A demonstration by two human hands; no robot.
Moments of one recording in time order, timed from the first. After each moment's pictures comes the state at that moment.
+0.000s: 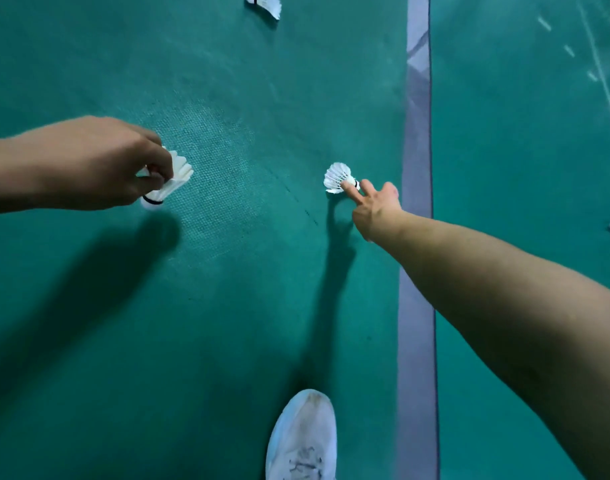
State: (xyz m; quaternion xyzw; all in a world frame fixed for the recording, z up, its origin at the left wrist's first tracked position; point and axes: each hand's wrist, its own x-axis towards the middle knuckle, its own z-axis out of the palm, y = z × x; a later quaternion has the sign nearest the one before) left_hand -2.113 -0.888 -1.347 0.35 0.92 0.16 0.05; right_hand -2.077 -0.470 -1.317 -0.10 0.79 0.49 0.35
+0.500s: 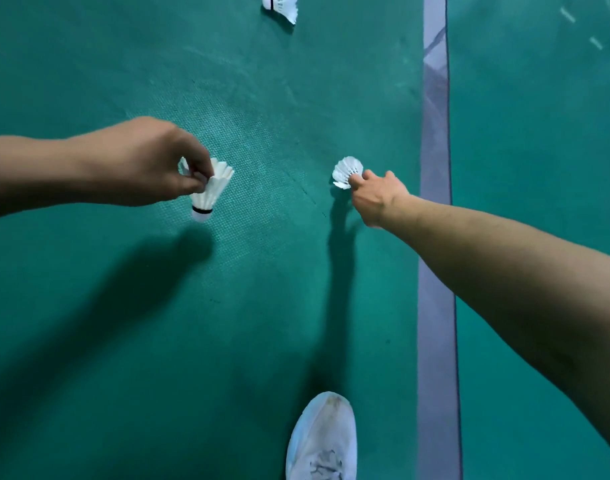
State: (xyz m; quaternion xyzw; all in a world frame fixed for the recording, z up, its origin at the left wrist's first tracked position) left_hand -2.104 -0.869 -1.306 0.29 0.90 0.29 0.13; right_hand -2.103 -0.493 -1.316 -0.16 0.85 0.40 0.30
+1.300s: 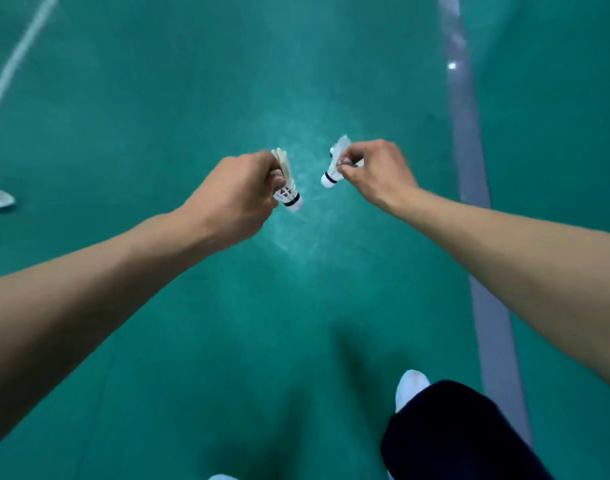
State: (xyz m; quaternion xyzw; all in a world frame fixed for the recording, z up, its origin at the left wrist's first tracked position) left_hand -2.123 -0.915 -0.784 0.17 0.95 0.24 0.14; right_hand -2.141 -0.688 -0.850 0.09 0.95 -0.30 0.04
